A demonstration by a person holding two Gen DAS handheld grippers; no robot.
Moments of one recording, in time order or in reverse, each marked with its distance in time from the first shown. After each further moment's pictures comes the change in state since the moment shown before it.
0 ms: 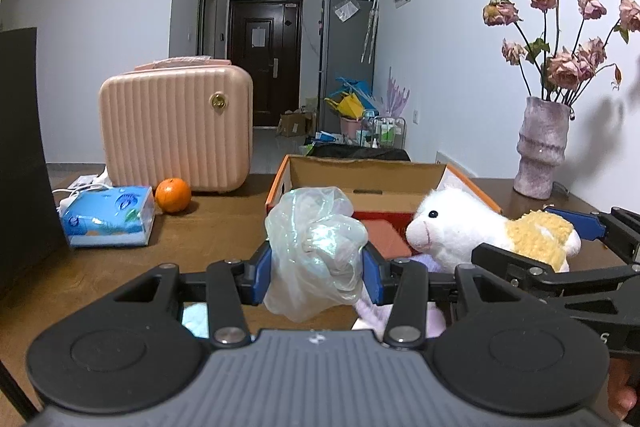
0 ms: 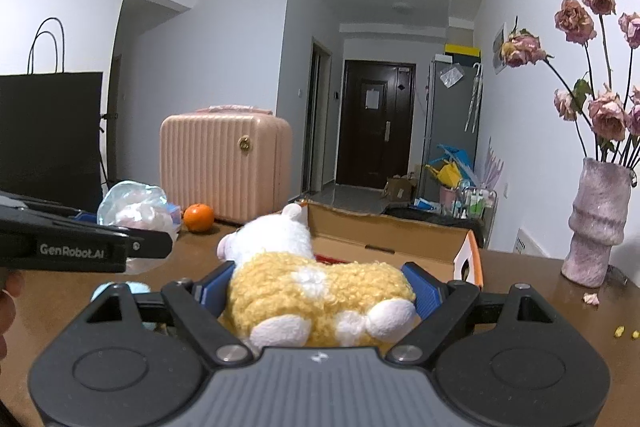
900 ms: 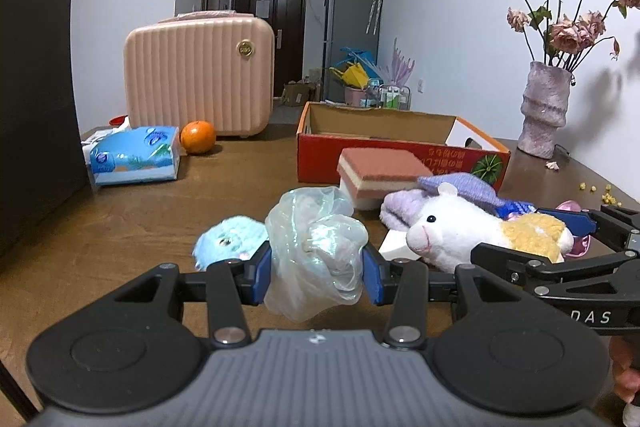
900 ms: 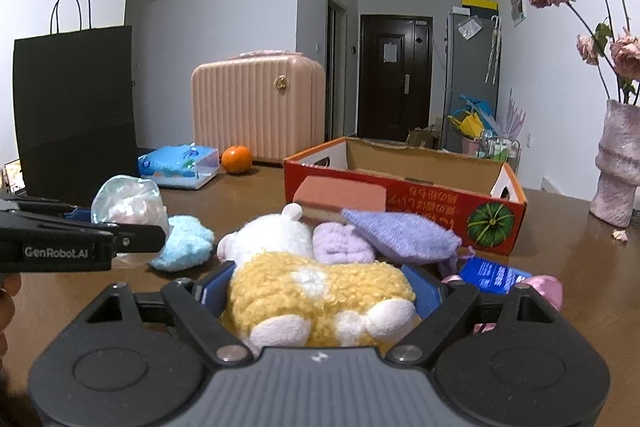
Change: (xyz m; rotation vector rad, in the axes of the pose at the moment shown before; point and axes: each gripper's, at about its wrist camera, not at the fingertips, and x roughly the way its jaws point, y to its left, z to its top) left arm -0.033 0.037 -0.055 -0.007 0.089 0.002; right arm -0.016 0.041 -0.044 0.034 0.145 0.067
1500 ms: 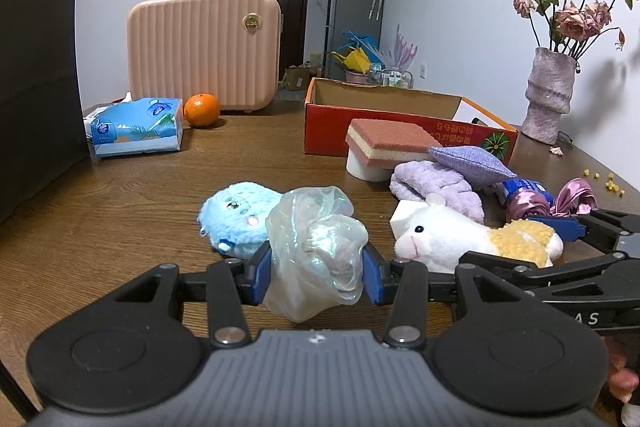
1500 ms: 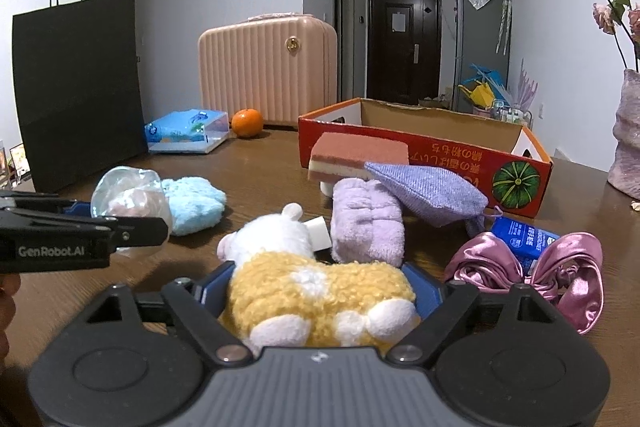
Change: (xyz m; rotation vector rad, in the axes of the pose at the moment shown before) left arm 0.007 0.012 -0.020 -0.018 0.051 -0.002; right arm 0.020 0.011 -0.017 0.012 0.098 0.034
